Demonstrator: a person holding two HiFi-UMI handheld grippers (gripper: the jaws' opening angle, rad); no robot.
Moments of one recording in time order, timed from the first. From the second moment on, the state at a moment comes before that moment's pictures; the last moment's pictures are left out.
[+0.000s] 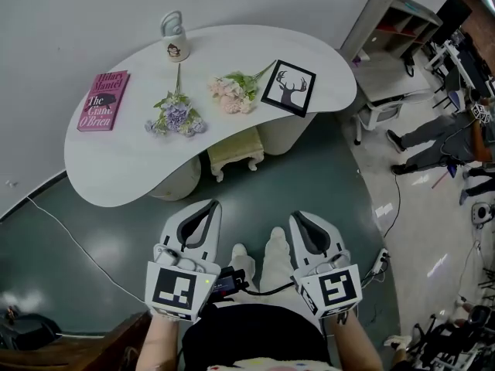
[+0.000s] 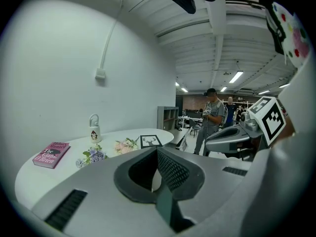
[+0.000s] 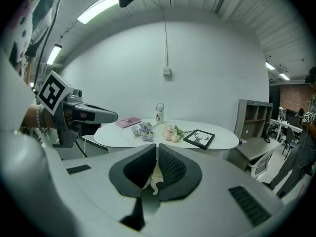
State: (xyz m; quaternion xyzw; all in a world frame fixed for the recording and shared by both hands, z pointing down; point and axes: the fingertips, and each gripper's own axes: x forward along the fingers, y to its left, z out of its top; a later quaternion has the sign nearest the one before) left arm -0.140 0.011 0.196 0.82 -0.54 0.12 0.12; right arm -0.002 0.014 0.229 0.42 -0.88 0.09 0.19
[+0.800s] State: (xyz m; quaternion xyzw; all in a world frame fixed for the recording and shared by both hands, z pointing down) left arm -0.130 -0.024 0.263 0.77 -0.60 0.12 0.17; right arm 0.018 -0.052 0.312 0.33 -0.91 0.11 0.23
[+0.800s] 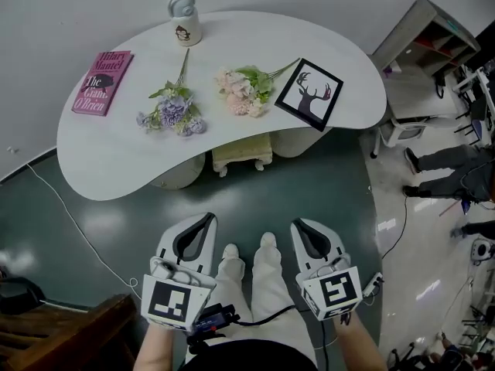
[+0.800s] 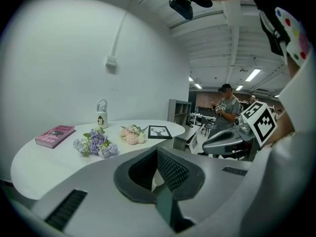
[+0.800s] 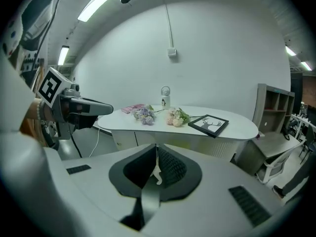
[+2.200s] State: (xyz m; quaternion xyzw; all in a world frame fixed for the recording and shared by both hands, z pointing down) left arm -0.170 -0.111 0.536 0.70 -0.66 0.18 0.21; right arm -0.013 -0.173 0.586 0.26 -0.90 0.14 0.32
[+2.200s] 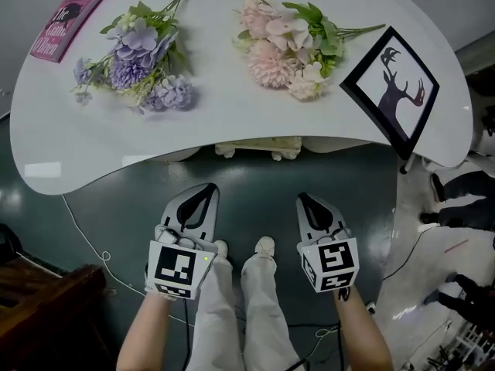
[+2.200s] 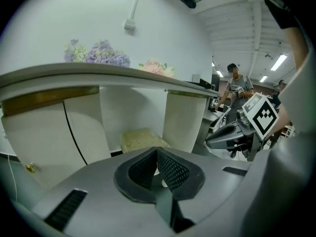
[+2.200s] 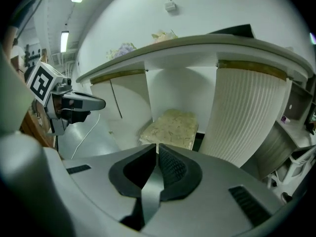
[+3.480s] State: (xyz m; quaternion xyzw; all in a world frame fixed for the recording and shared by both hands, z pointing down) left arm -0.230 -0.191 0.748 0.61 -0.67 0.22 0.36; right arm -0.061 -0.283 0.760 0.24 -0.87 0.16 0.41
